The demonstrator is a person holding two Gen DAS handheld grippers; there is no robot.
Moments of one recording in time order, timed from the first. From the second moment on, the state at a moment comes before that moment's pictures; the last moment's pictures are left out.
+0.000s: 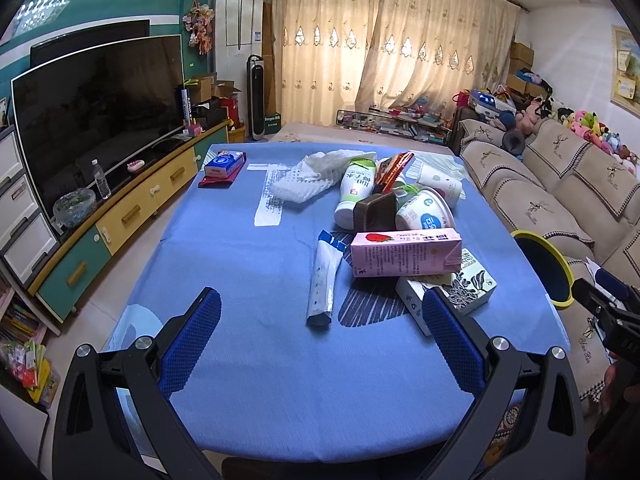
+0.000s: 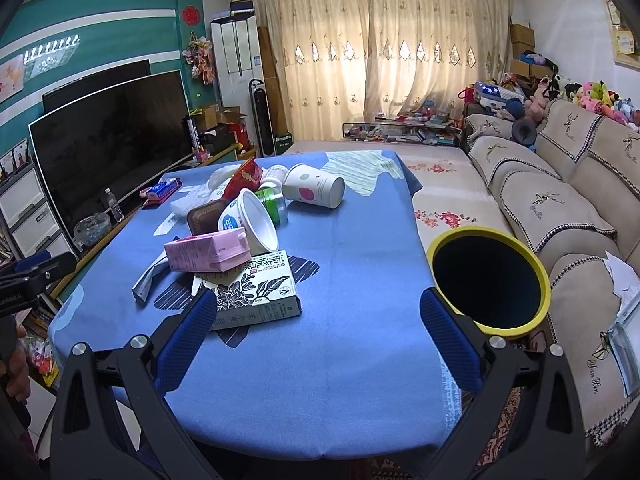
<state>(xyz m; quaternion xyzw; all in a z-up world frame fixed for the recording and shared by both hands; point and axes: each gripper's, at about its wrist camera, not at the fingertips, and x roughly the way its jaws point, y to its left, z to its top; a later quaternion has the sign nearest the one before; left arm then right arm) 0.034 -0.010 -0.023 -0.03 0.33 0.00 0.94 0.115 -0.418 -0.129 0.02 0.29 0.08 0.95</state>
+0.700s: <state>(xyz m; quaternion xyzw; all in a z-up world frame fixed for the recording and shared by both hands) 0.090 0.019 -0.044 -0.02 0.33 0.04 0.94 0.216 -0.354 -0.153 0.00 0.33 0.16 0.93</state>
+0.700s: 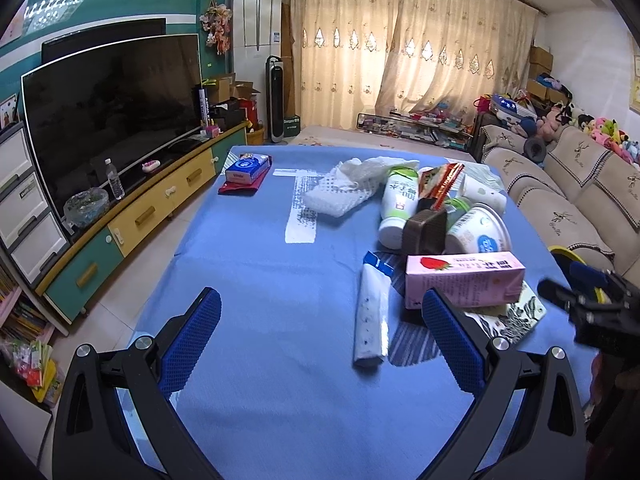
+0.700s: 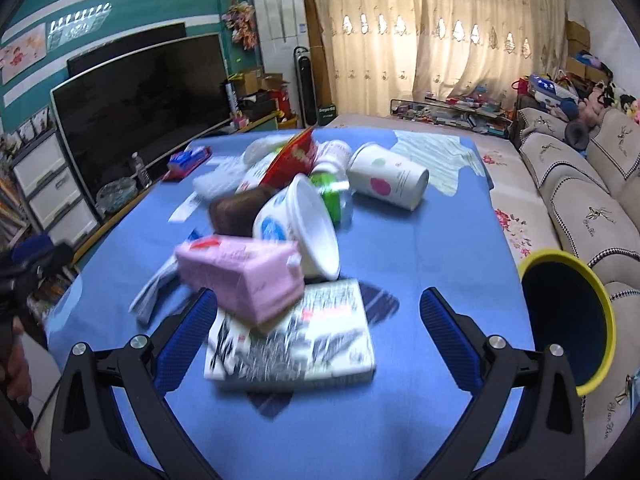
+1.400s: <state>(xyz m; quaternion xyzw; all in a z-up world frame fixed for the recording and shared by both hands) 0.132 0.019 -0.061 -0.02 0.34 0.03 0.94 0.308 -0.311 -0.157 0.02 0.39 0.21 0.90</state>
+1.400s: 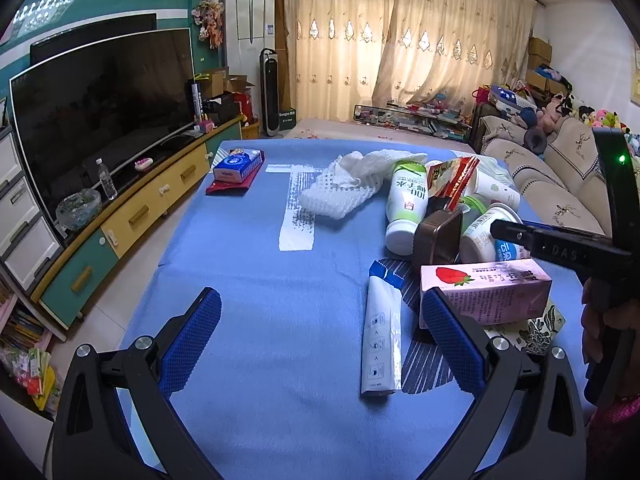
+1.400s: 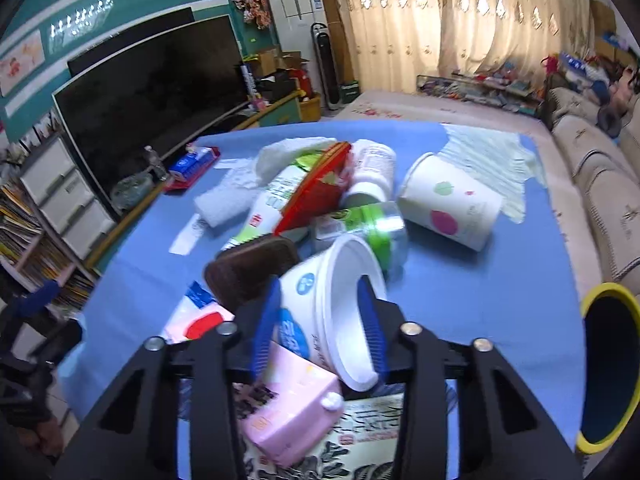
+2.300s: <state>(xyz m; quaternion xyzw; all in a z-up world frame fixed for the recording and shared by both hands) 0.137 -0.013 -0.068 0.00 0.35 0.00 0.94 0.288 -0.475 -0.144 0.04 0.35 0.04 0.94</state>
